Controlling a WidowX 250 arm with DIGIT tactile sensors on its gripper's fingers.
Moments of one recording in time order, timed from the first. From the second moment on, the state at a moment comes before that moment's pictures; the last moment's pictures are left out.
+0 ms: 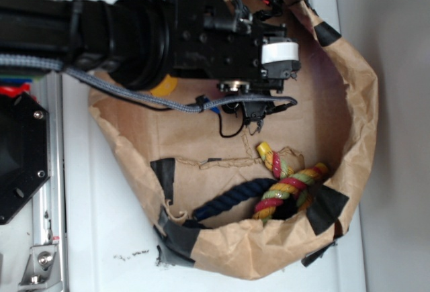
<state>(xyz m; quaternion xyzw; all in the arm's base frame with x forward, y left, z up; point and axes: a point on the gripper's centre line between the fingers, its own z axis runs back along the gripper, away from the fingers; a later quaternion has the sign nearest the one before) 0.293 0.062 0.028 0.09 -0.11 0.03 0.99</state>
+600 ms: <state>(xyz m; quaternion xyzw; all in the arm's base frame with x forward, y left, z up) 0.225 0.006 0.151 -0.09 -0.10 -0.16 0.98</state>
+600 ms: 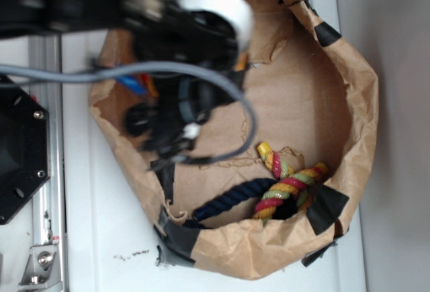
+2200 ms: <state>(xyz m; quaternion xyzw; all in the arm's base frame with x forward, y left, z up) 0.253 0.014 0.158 -0.05 -0.04 -0.03 1.00</state>
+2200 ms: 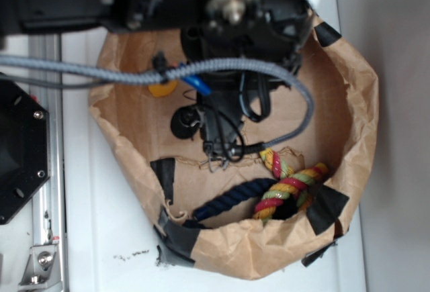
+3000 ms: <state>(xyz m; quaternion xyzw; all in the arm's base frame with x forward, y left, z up) 0.253 0.011 0.177 -0.02 -0.05 0.01 1.00</state>
